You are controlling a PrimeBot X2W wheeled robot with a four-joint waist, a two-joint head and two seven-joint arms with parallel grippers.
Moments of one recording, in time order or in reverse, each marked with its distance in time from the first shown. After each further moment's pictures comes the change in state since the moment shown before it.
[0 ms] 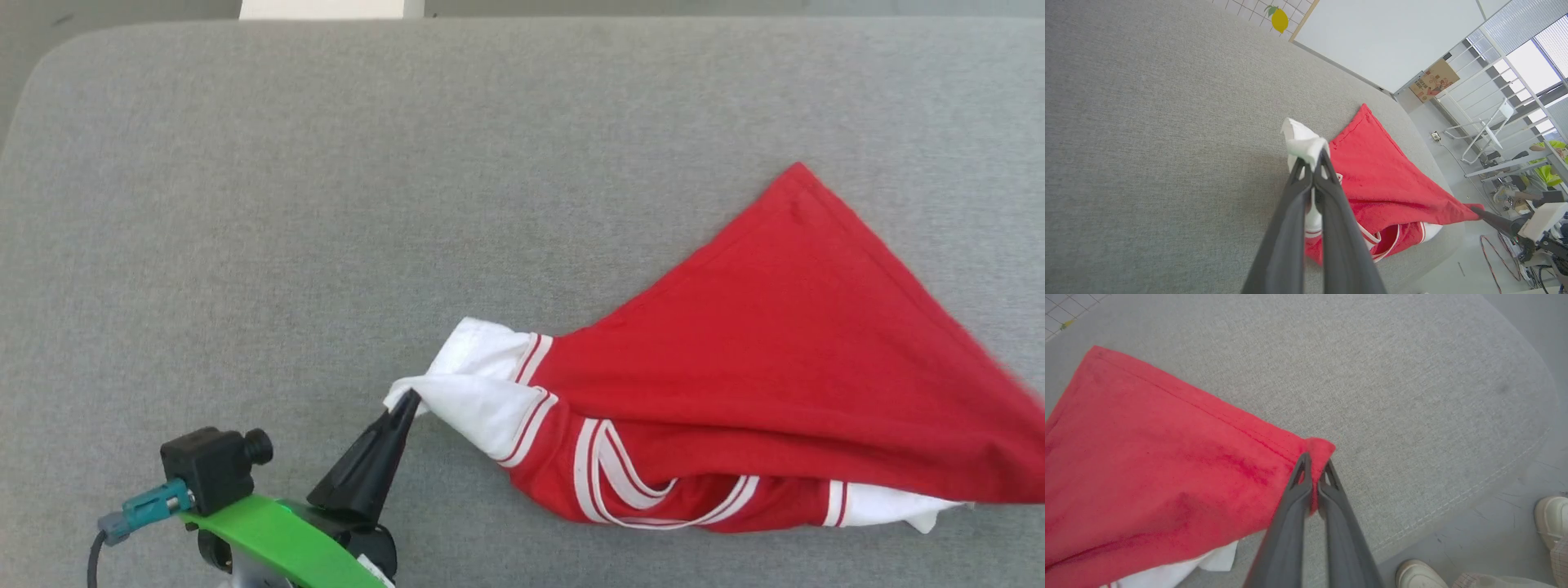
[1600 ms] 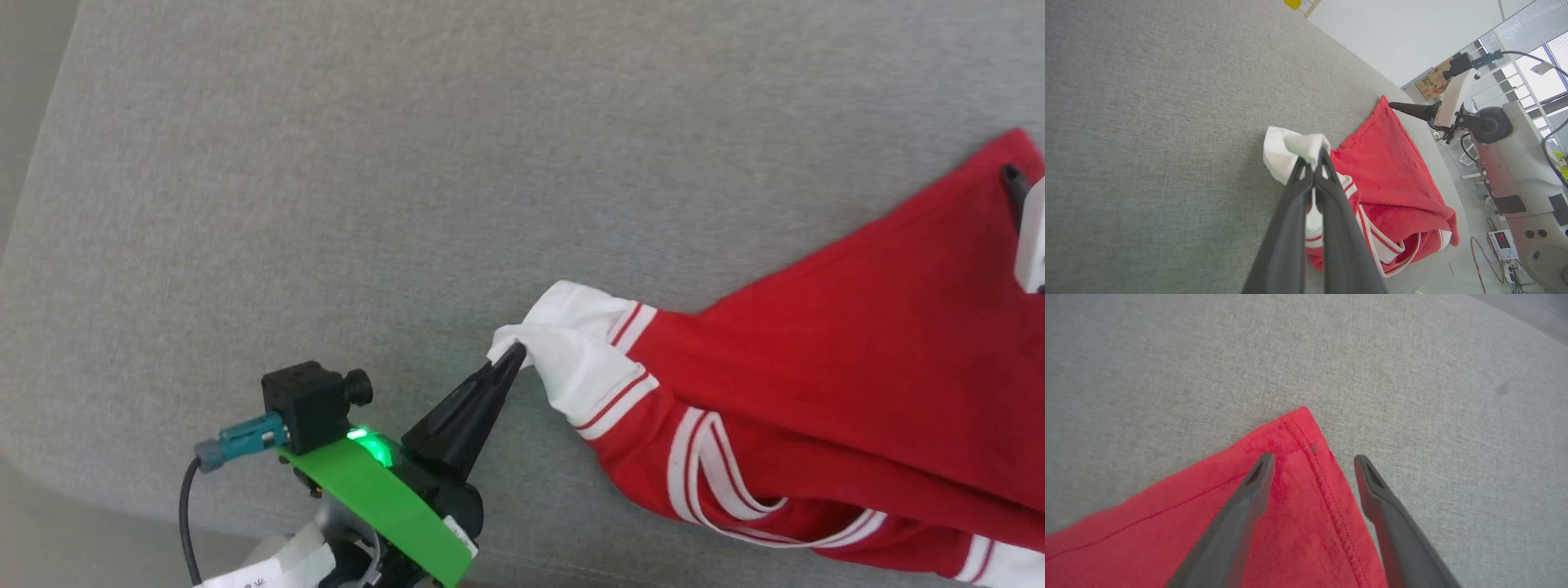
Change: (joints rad) left arm -0.189 -0.077 -0.134 0.067 0.011 -0.082 0.021; right arm -0.613 -0.284 0.523 0.298 -0.300 0.000 0.137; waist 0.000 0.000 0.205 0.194
